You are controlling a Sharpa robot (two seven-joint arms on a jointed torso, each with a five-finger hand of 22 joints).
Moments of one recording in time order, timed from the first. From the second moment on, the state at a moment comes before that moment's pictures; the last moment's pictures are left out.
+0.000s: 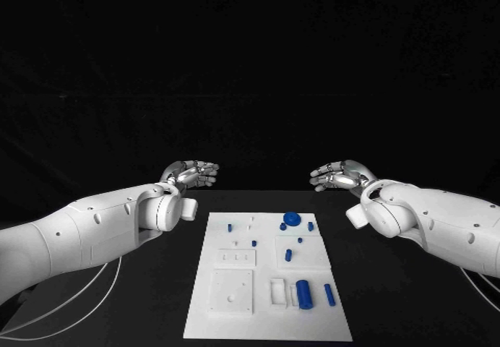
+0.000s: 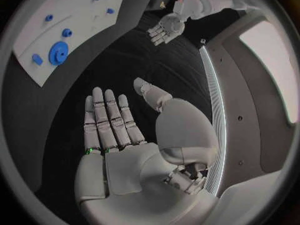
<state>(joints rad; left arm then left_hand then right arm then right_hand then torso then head) 1.30 -0.64 -0.17 1.10 0.04 -0.37 0.28 1.18 -0.14 0.53 -0.09 0.05 0.64 0.18 0.43 0.47 1.00 0.16 0.18 0.11 0.80 0.15 0.57 0.40 0.05 0.59 0.06 0.41 1.31 1.28 -0.72 -0.11 1.16 -0.47 -0.30 0.14 1.09 -0.09 0.62 -0.26 0.12 0.71 0.19 0.40 0.37 1.00 0.19 0.12 0.08 0.83 0.17 0.47 0.29 0.20 0.60 0.23 0.10 1.31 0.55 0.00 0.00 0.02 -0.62</state>
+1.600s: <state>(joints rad) 1.35 -0.84 -0.17 1.48 0.00 -0.34 0.30 1.14 -0.13 0.55 -0.24 0.06 0.73 0.19 0.39 0.43 1.11 0.14 0.14 0.11 0.93 0.09 0.62 0.45 0.05 0.70 0.00 0.46 1.31 1.28 -0.62 -0.11 1.14 -1.62 -0.27 0.02 1.18 -0.16 0.61 -0.29 0.12 0.86 0.16 0.37 0.36 1.16 0.11 0.07 0.07 1.32 0.00 1.12 0.72 0.22 1.24 0.00 0.67 1.31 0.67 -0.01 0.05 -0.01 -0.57</state>
